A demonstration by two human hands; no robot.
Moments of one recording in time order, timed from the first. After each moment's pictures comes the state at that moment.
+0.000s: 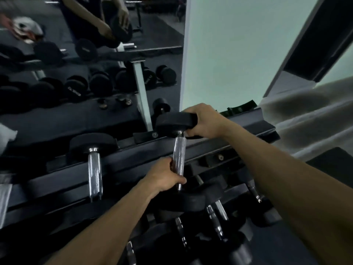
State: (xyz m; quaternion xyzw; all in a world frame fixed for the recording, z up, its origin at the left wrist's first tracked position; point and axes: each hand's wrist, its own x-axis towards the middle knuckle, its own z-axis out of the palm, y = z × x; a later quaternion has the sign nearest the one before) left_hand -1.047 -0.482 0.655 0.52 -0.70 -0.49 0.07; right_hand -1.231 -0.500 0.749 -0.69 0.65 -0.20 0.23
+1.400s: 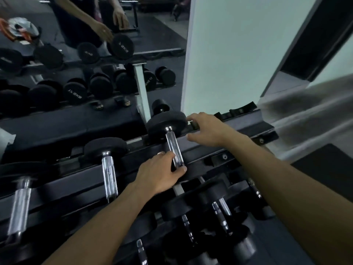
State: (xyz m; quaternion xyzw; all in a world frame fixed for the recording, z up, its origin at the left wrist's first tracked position) left_hand -1.001 -0.484 0.706 0.46 -0.86 -0.23 0.01; right_hand -1.189 -0.484 0.770 -0.66 0.72 -0.09 0.17
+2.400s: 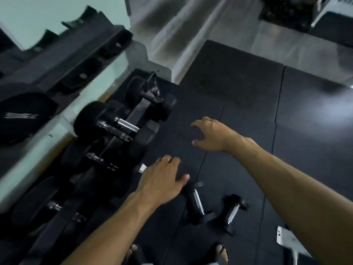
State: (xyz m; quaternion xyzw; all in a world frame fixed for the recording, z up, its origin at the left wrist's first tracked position) left_hand -1.084 -0.129 0.579 0.10 -0.96 -0.22 -0.13; right_hand -1.252 -0.014 0.608 -0.36 0.90 -0.06 0.25
